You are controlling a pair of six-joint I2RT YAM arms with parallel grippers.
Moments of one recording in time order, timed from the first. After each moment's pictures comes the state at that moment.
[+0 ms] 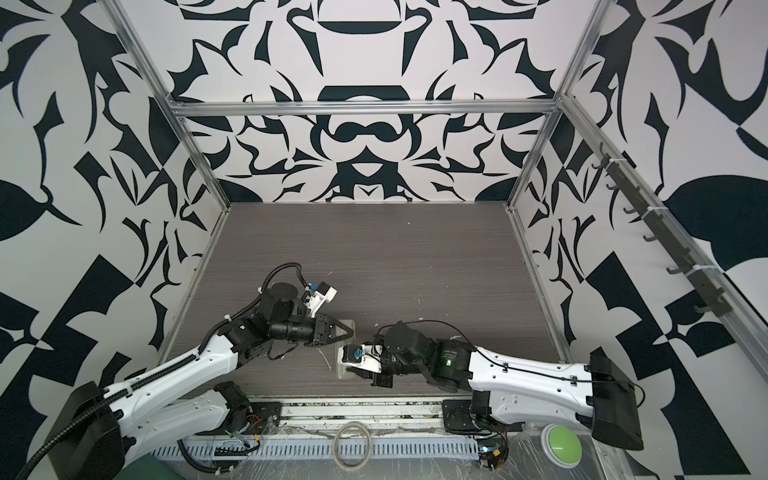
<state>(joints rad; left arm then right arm) -0.72 1.02 0.53 -0.09 0.74 -0.89 1.23 0.98 0.59 -0.13 -0.19 -0.28</state>
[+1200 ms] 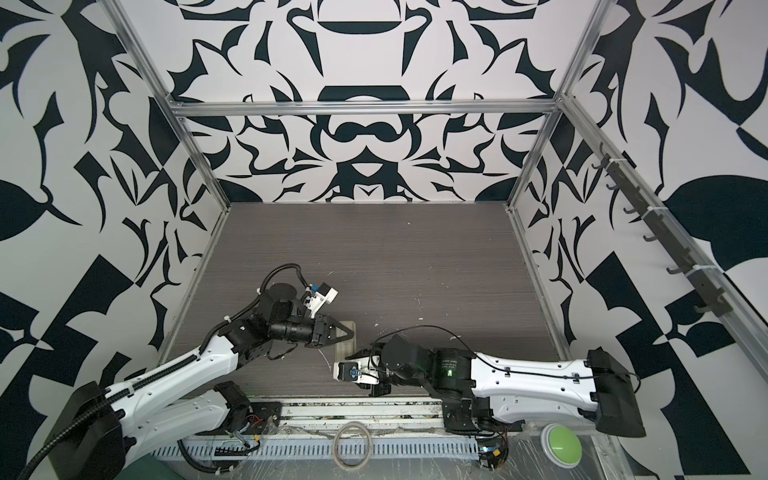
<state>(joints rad) -0.72 1.02 0.51 -0.04 0.80 -0.93 1.35 0.97 0.59 -0.12 0.01 -0.39</state>
